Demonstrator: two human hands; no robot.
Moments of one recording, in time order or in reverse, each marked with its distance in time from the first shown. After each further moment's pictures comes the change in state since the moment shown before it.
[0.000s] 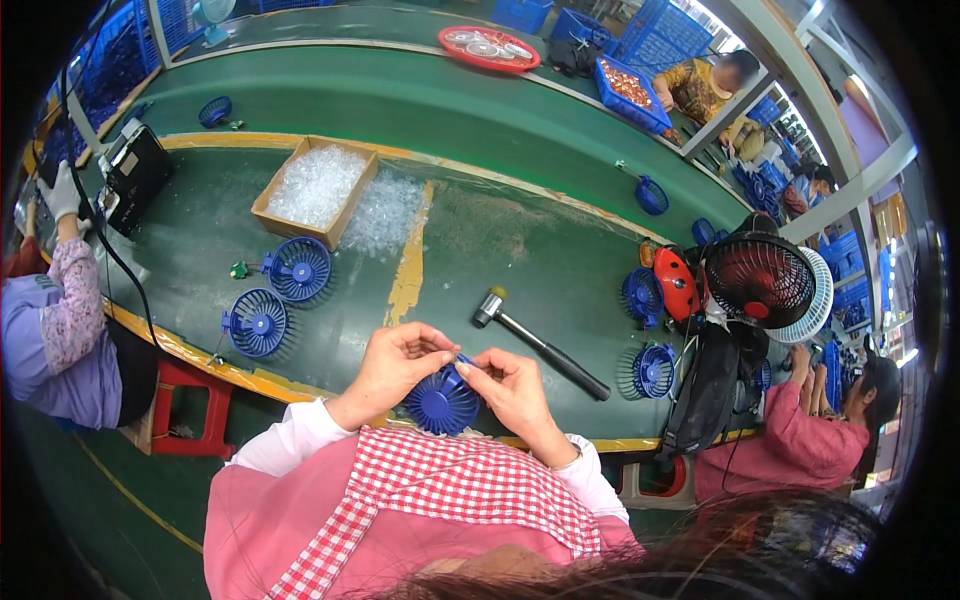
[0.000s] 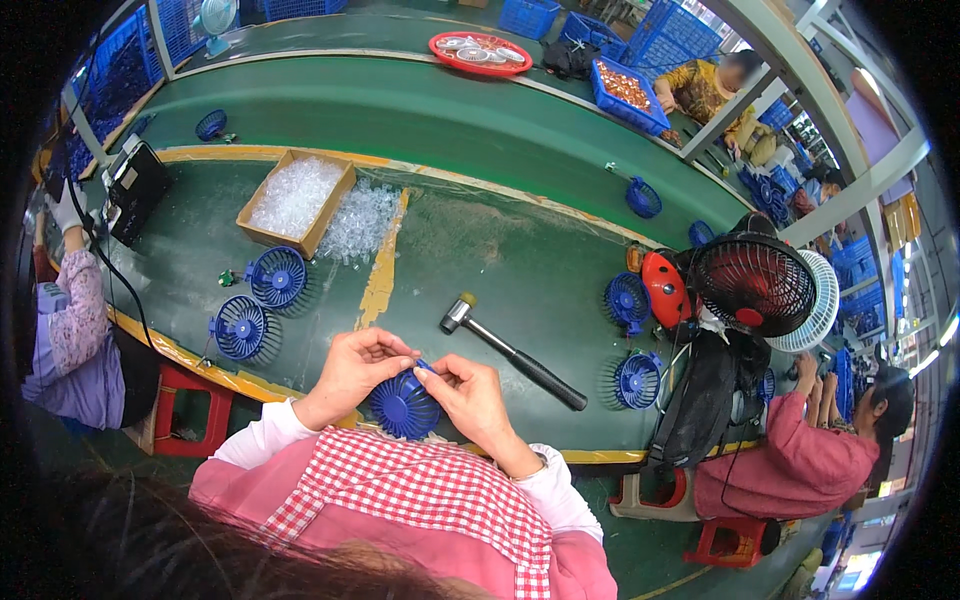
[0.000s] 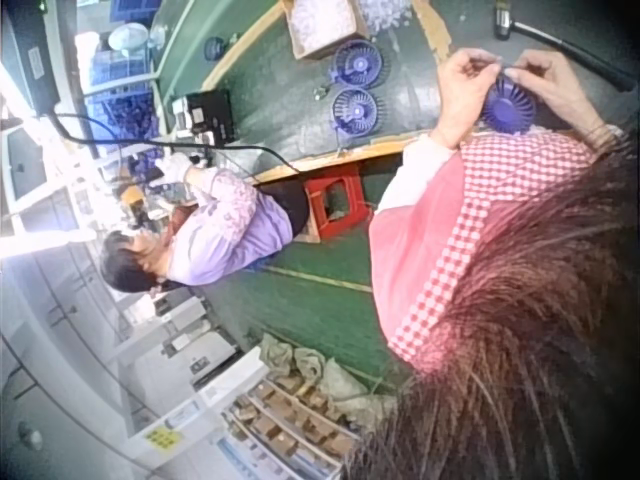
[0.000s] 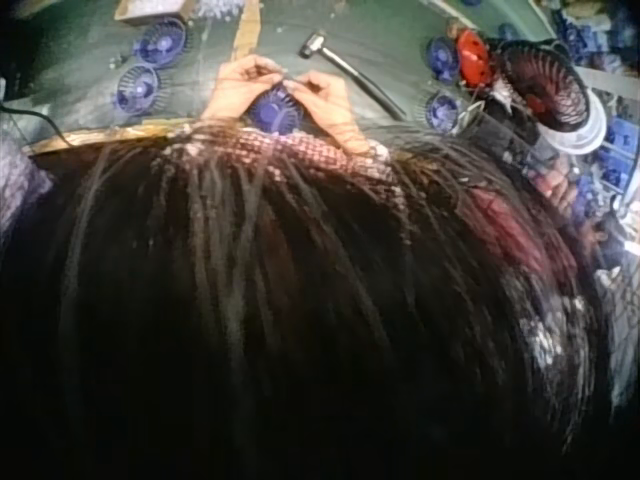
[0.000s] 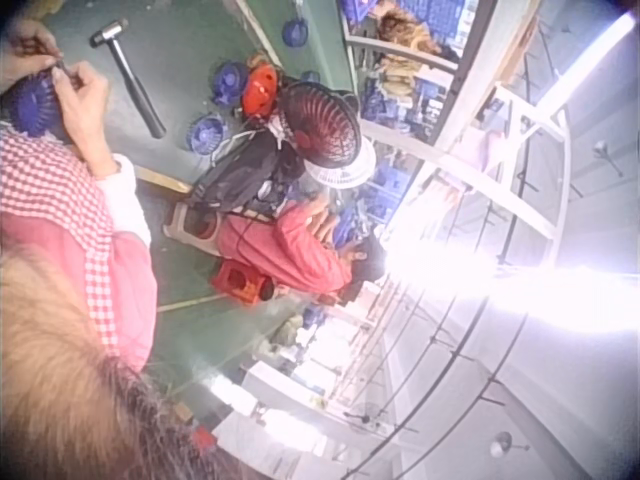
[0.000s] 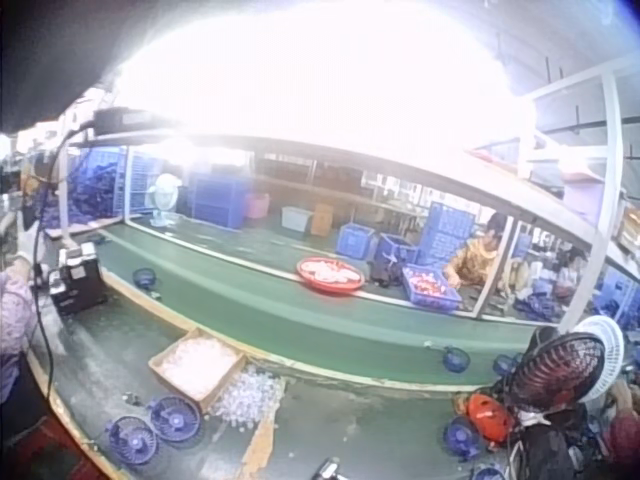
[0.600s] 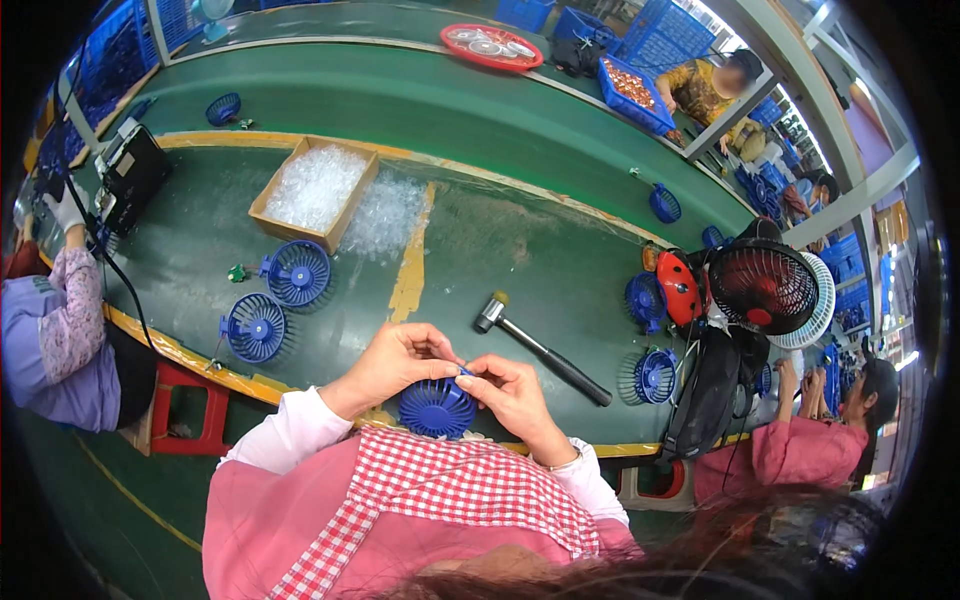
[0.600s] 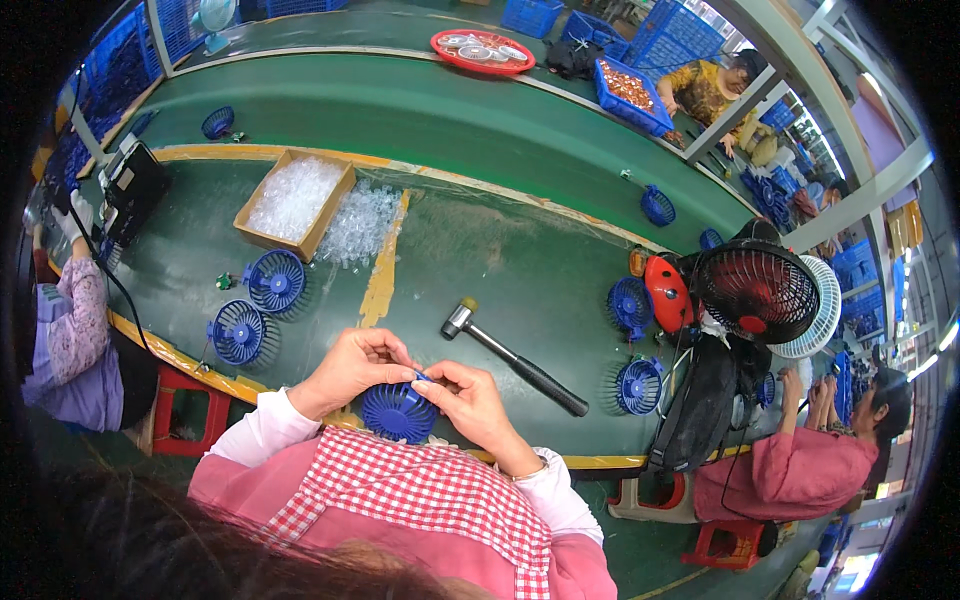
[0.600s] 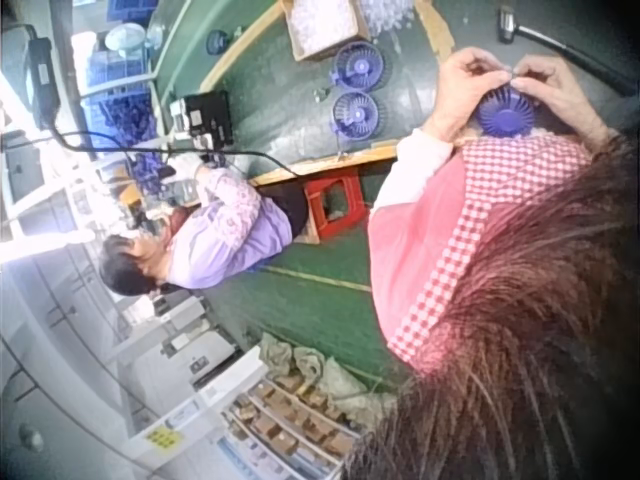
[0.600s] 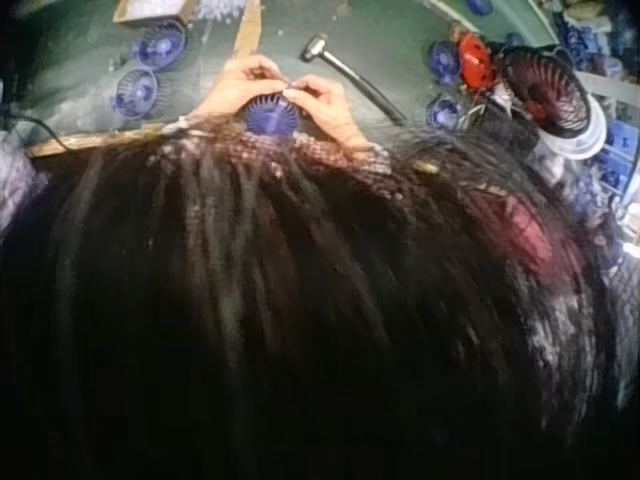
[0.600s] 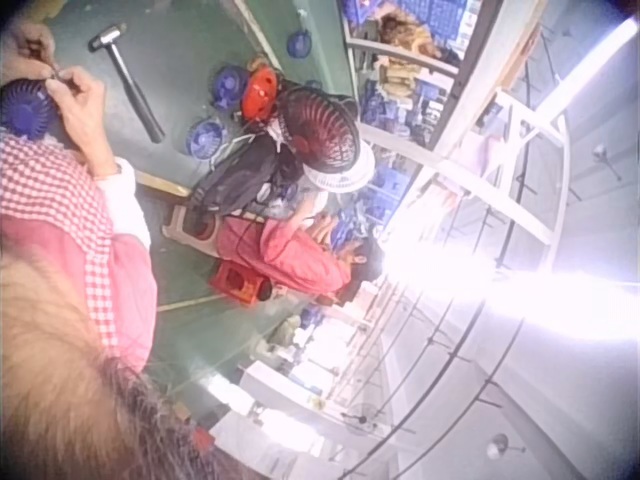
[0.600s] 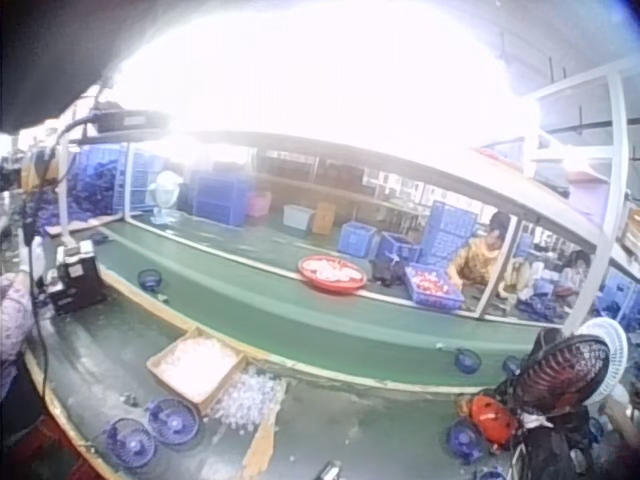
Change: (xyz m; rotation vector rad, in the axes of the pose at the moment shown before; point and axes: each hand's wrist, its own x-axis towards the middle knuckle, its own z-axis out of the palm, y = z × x) left_hand 0.015 0.005 -0.014 -0.087 -0.183 -0.126; right_hand 0.003 0.003 -0.004 0.137 -0.152 0.023
